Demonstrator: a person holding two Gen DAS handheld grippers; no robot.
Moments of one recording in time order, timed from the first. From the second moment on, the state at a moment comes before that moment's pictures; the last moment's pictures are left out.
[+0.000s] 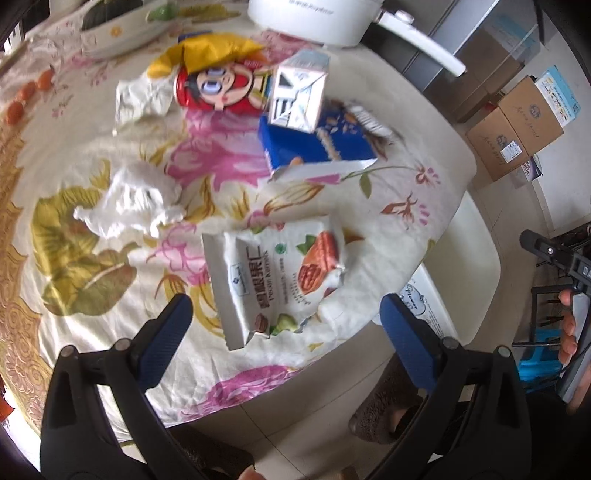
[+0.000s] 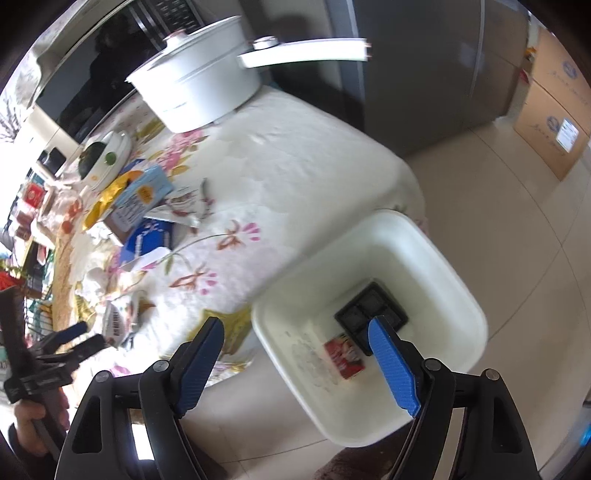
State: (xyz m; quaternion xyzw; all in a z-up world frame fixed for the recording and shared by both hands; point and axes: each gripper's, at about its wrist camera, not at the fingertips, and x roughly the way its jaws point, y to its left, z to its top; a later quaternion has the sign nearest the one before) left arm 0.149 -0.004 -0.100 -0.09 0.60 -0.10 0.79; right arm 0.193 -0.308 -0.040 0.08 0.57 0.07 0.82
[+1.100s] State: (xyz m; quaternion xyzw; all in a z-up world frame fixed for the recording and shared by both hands) left arm 0.191 -0.019 -0.136 -0.02 0.61 -0.11 0.79; right arm 0.190 -0.283 -0.043 0.06 0.58 0.08 0.81
